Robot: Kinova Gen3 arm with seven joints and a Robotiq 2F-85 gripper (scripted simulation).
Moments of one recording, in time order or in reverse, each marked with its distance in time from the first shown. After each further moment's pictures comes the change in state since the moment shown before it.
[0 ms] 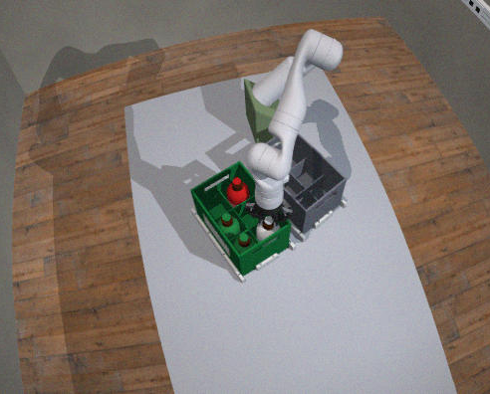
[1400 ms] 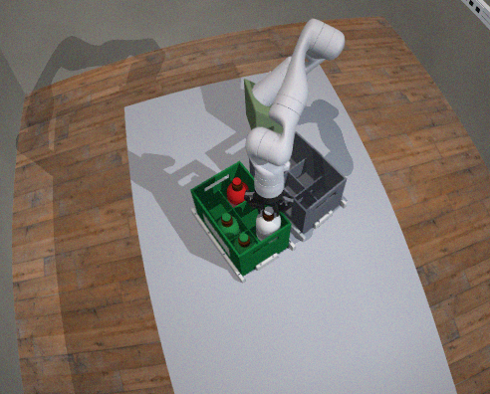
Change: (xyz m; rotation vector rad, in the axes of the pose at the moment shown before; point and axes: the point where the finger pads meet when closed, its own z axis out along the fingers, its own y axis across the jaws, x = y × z) arm 0.000 0.000 -0.060 0.000 0.000 0.000
